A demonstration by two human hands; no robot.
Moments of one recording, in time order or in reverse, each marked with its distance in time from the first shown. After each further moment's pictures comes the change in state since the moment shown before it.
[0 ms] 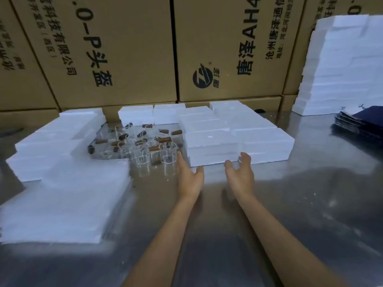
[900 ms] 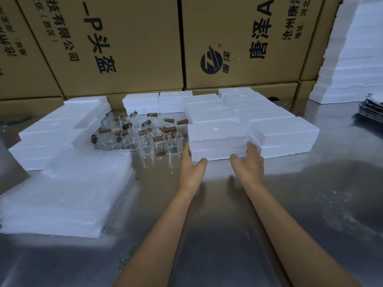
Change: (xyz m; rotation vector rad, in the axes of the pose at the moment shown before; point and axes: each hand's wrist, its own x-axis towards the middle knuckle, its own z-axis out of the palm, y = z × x) left_hand -0.002 0.012 -0.013 -0.158 -0.061 -0.007; right_hand 0.020 0.002 0.004 -0.181 -0.024 -0.037
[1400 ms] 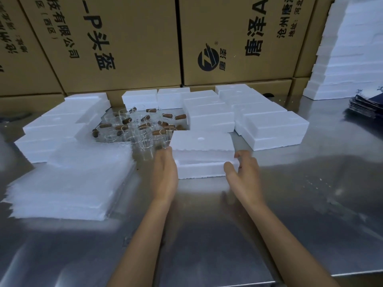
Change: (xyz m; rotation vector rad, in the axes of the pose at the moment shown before) left_hand -0.050 0.019 -0.053 0.231 0.173 -0.085; right_hand -0.080 -0.002 -0.033 0.019 -0.068 -0.204
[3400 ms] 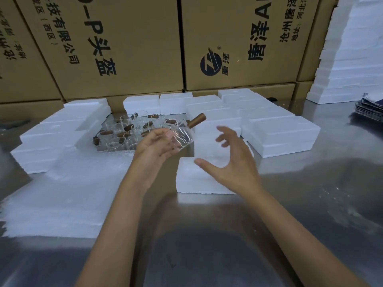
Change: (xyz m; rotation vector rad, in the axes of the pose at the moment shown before) left_hand 0.071 0.021 -0.049 -0.595 -0.364 0.124; right_hand 0.033 -0.042 0.026 -0.142 -0.051 -0.415
